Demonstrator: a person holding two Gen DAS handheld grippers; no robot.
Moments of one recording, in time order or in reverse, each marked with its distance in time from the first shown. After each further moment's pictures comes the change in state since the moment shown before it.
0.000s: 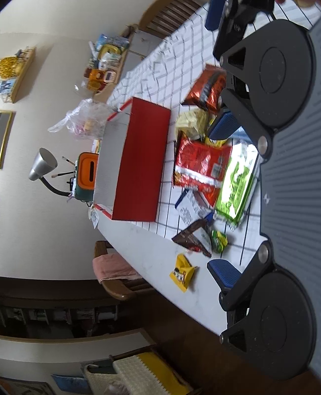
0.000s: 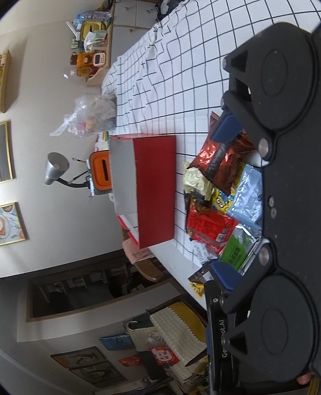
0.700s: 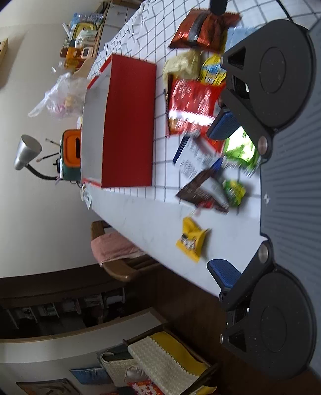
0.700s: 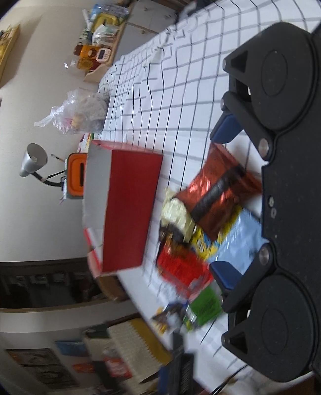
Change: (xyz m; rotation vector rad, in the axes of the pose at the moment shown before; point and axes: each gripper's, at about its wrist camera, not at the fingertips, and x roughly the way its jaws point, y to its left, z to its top) left arm 0.052 0.035 0.011 0.095 0.029 0.126; right arm 0.056 -0.032 0.001 -0.187 0.130 -0.093
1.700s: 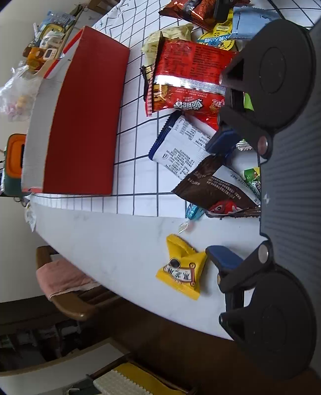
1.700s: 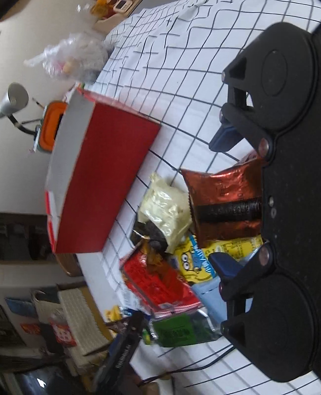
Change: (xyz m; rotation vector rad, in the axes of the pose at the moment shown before) left arm 0.101 0.012 0.025 0.017 0.293 -0.151; right arm 0.079 -0.015 0.020 -0.245 0.152 0.147
